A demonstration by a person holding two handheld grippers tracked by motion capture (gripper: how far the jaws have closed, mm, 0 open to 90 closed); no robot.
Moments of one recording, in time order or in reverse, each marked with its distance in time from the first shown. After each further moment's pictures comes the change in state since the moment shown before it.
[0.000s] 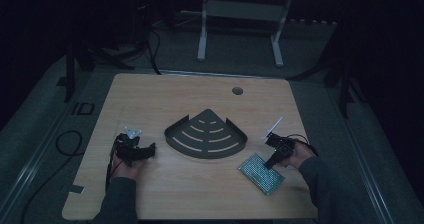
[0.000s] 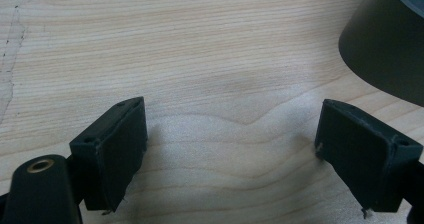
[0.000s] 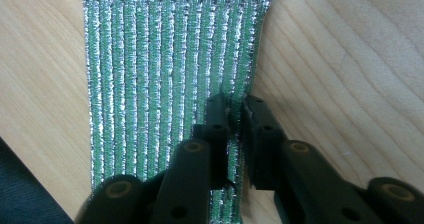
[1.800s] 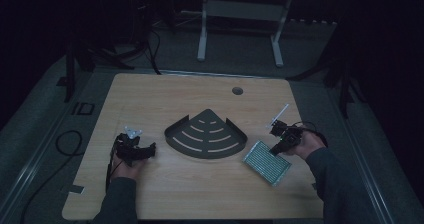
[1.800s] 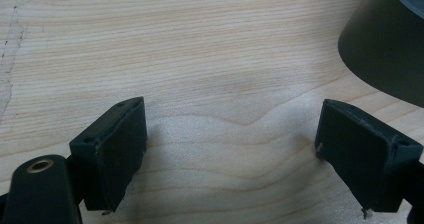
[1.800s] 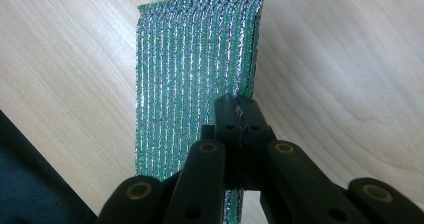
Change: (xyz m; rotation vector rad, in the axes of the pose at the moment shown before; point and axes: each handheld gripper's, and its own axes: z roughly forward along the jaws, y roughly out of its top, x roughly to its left) left arm 0.000 0.000 0.000 0.000 -0.001 -0.001; right arm 0.021 0.007 -0.064 -0.063 -0.146 -0.066
